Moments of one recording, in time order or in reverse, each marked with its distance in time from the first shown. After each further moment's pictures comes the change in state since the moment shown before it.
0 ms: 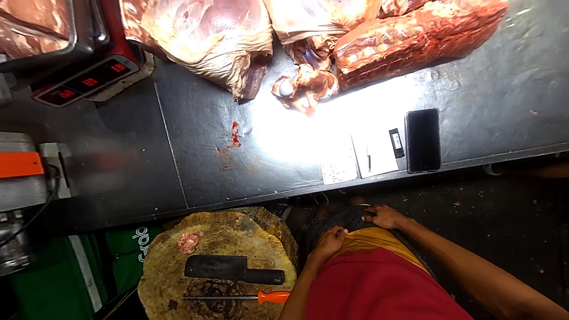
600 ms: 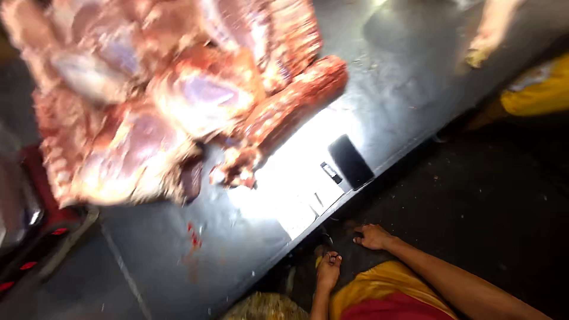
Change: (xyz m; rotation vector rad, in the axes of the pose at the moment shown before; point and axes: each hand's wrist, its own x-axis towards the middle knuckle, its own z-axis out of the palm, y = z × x) left_hand 0.048 0.025 0.001 0.015 0.082 -0.034; right_hand -0.019 0.022 0.023 0.298 0.224 0.045
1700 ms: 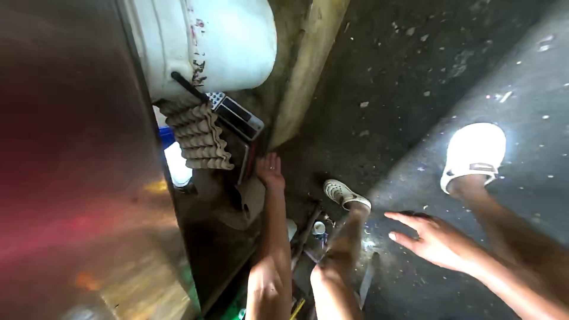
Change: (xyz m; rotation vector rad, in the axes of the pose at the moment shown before) left_hand 0.443 0.081 0.043 -0.631 0.843 0.274; right_hand 0.225 0.324 0.123 0.741 -0.002 -0.363
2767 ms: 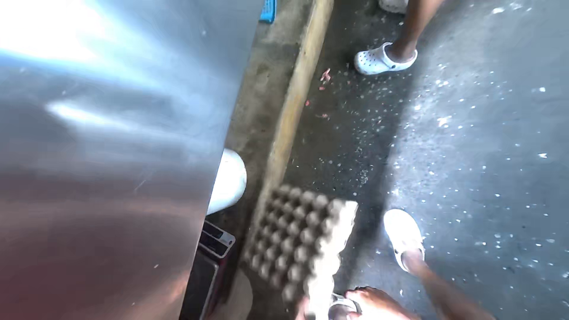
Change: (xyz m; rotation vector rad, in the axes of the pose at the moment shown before) left_hand -0.244 -0.027 0.016 0.032 -0.225 -0.175; right_hand 0.035 -0.029 -0.019 -0.039 -0.031 0.067
